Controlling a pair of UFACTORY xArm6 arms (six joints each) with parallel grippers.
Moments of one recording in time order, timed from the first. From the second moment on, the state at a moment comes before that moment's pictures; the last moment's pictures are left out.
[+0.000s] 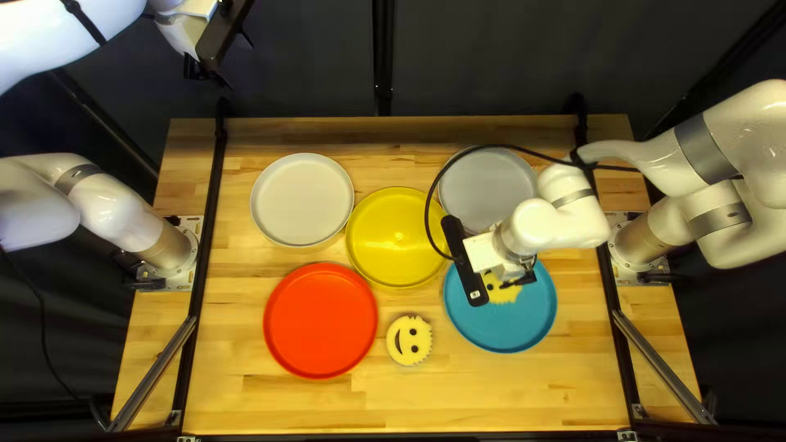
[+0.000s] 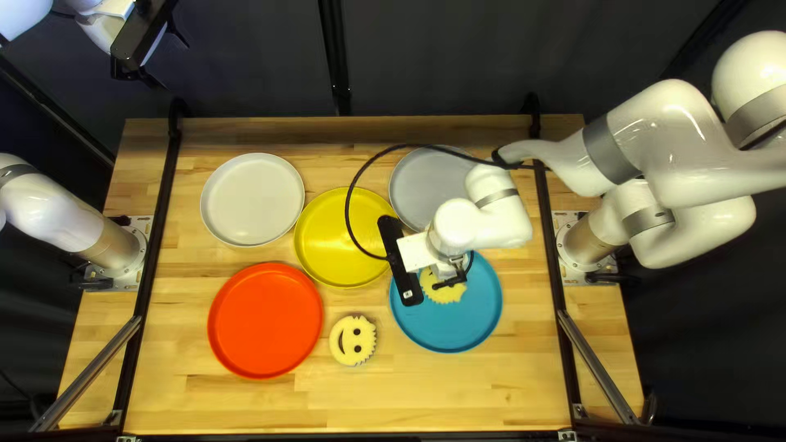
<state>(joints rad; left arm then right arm) 0.97 -0.67 -0.83 -0.21 1.34 1.42 0.36 -0.10 -0.55 -0.18 0.68 0.16</state>
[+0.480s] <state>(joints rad) 0.97 -0.67 -0.83 -0.21 1.34 1.42 0.29 -0.13 -0.49 -0.14 0.60 0.07</state>
